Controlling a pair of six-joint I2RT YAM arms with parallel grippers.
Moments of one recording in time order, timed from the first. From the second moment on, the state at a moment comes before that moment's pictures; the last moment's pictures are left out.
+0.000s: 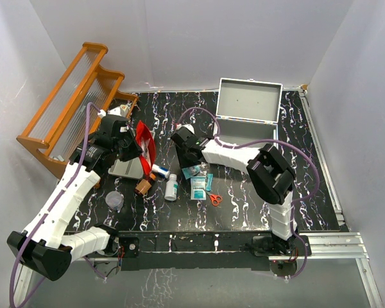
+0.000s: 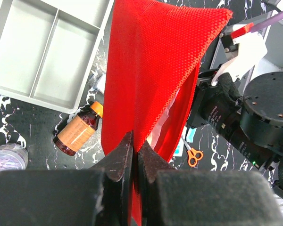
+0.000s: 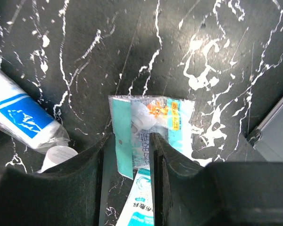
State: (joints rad) left arm -0.42 1.10 1.20 -0.87 -0.13 -0.67; right arm 0.83 1.99 1.45 -0.51 0.18 0.50
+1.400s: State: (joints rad) left arm -0.40 1.06 1.15 -0.87 -0.15 -0.71; right arm 0.88 2.00 1.41 -0.48 0.36 0.50
